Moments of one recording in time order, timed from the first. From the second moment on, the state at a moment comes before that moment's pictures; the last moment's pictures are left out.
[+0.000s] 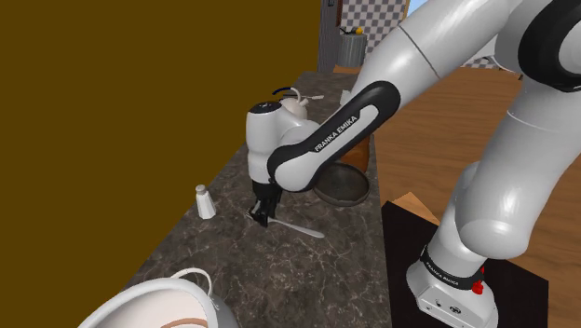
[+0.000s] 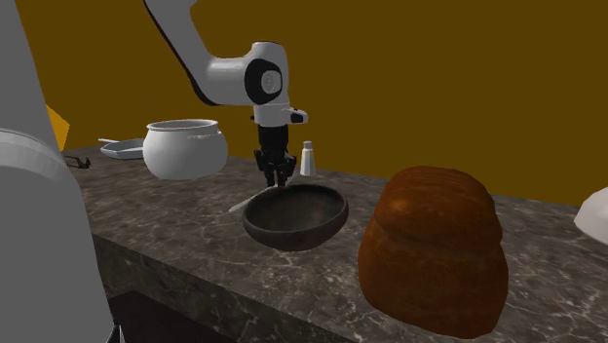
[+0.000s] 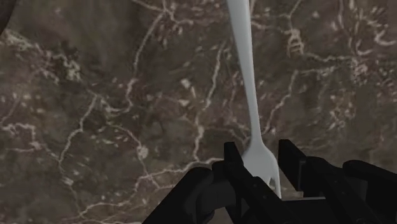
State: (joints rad) arm 0.20 -0.03 0.33 -2.41 0.02 2.43 0.24
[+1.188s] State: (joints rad) arm 0.20 -0.17 0.32 -2.30 0.07 2.18 0.21
